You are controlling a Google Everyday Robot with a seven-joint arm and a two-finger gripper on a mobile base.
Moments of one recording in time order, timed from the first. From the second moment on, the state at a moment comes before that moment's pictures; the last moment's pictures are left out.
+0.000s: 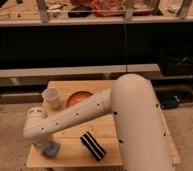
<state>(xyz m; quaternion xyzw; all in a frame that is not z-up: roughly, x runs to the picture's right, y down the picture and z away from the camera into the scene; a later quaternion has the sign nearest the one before) -0.268 0.290 0.758 -0.03 -0.34 -0.90 0.29</state>
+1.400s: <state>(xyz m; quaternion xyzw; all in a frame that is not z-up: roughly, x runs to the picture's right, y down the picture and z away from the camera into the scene) -0.187 0.259 0.754 -0.04 -0.31 -0.87 0.37</state>
